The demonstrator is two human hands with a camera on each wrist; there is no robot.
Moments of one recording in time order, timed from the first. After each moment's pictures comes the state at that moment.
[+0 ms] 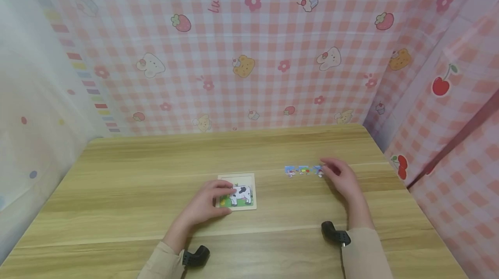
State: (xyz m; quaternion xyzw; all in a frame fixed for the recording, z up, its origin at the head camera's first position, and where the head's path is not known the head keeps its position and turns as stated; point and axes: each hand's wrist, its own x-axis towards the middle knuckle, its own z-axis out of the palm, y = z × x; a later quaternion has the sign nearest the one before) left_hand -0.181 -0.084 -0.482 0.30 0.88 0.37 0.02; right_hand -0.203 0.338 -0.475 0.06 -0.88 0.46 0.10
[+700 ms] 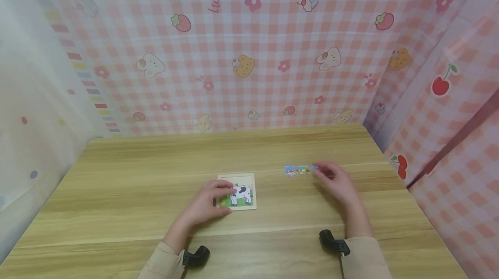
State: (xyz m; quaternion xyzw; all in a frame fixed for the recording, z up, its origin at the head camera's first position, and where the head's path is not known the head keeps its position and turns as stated) left_hand -0.180 -0.083 -0.482 0.29 0.88 0.38 0.02; right_hand -0.188 0.316 -0.462 0.07 -0.89 0.45 0.07
